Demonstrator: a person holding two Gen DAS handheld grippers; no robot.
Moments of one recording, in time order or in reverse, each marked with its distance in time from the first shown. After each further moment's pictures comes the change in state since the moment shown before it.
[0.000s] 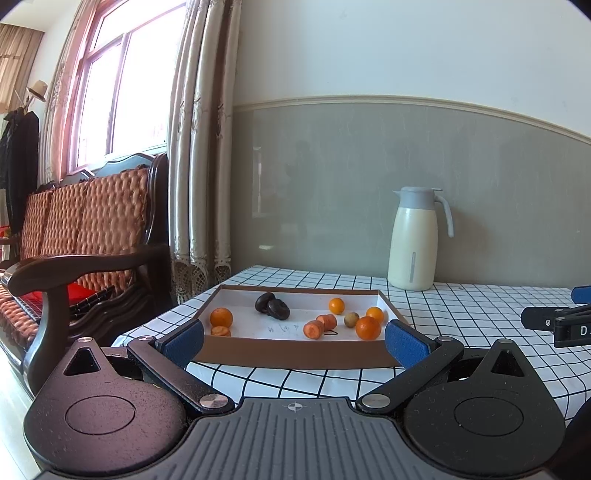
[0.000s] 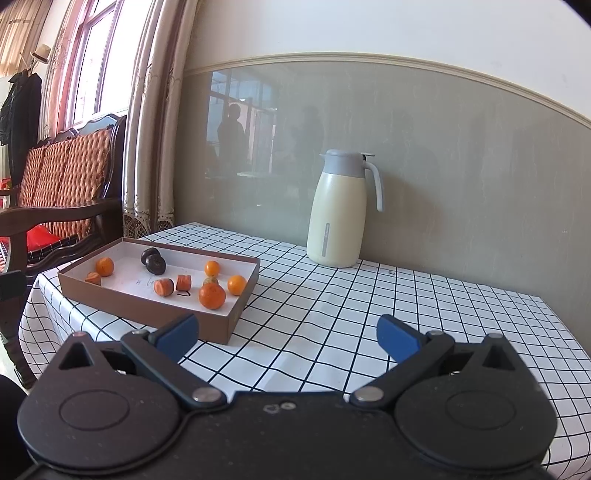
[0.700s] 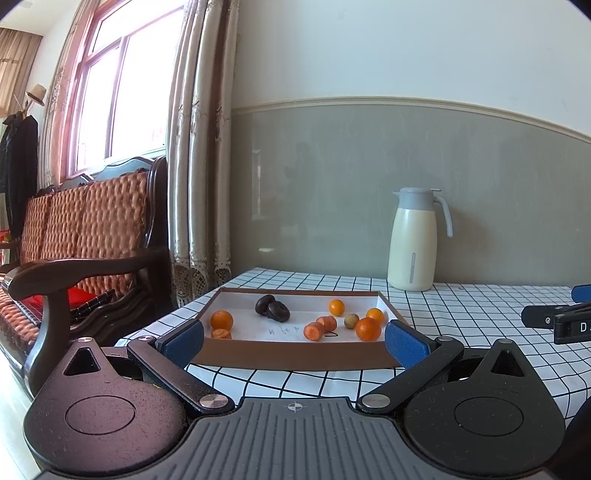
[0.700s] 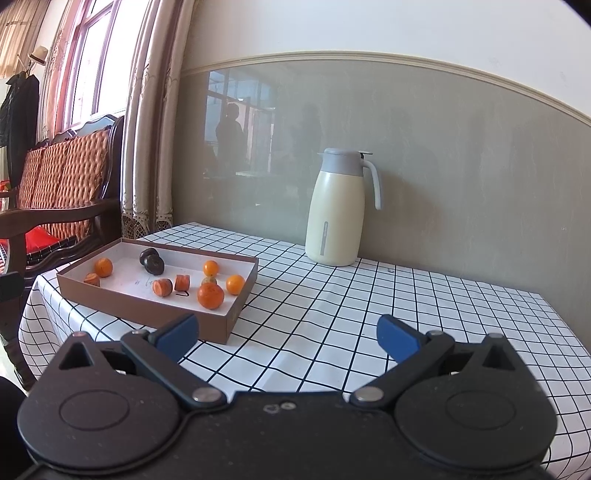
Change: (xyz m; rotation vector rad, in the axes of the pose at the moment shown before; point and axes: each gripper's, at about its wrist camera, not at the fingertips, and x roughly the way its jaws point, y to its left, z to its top) left arm -0.001 -0.001 -0.001 0.011 -0.008 0.001; right arm 0.001 -0.005 0.002 0.013 0.008 0.000
